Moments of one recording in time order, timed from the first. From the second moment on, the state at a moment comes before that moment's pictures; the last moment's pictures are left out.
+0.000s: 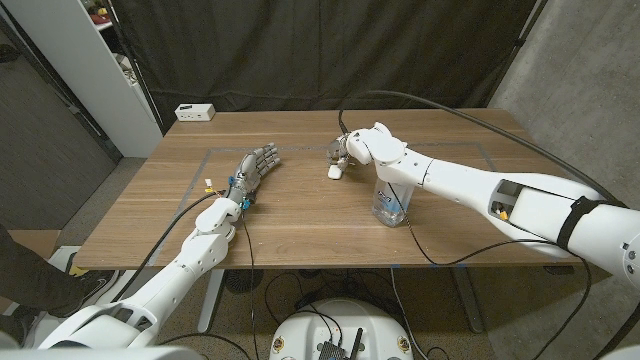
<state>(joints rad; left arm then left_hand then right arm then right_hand) 0.83 0.43 0.36 -1.12 -0.70 -0.40 -0.13 0.36 0.16 0.66 -0.11 0.19 0.36 0.05 0.21 0.20 0.36 0.02 0.27 0.36 0.34 0.00 0.19 0.18 0.37 0.07 0.22 0.19 -0.15 -0.39 -1.27 -1.33 -0.83 -0.30 0.65 1.20 0.12 0.34 -0.16 0.18 0.56 -0.22 0.27 0.21 0.16 -0.15 0.24 0.27 0.06 -0.04 0.27 0.26 0.18 -0.03 0.21 0.19</state>
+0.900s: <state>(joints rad) 0.84 0.43 0.36 -1.13 -0.70 -0.40 -0.12 0.36 0.16 0.66 -0.11 0.19 0.36 0.05 0.21 0.20 0.36 0.02 0.27 0.36 0.34 0.00 0.19 0.18 0.37 0.07 0.22 0.19 -0.18 -0.42 -1.23 -1.36 -0.85 -0.21 0.64 1.23 0.13 0.30 -0.13 0.18 0.53 -0.16 0.21 0.04 0.15 -0.15 0.26 0.29 -0.02 -0.03 0.27 0.29 0.12 -0.02 0.22 0.19</state>
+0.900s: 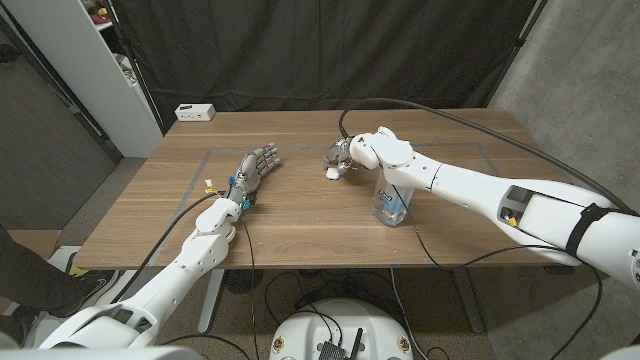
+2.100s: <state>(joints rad) 0.85 0.44 0.36 -1.14 -0.70 -0.42 -0.13 0.36 0.16 0.66 -0.11 0.19 0.36 0.05 0.21 0.20 0.36 0.02 0.27 0.37 0.34 0.00 0.19 0.18 0.36 0.07 0.22 0.19 -0.27 -0.48 -1.10 -1.48 -0.80 -0.17 0.47 1.15 0.11 0.19 -0.14 0.19 0.73 -0.06 0.36 0.11 0.62 -0.10 0.55 0.32 0.41 -0.04 0.53 0.42 0.30 -0.04 0.30 0.19</state>
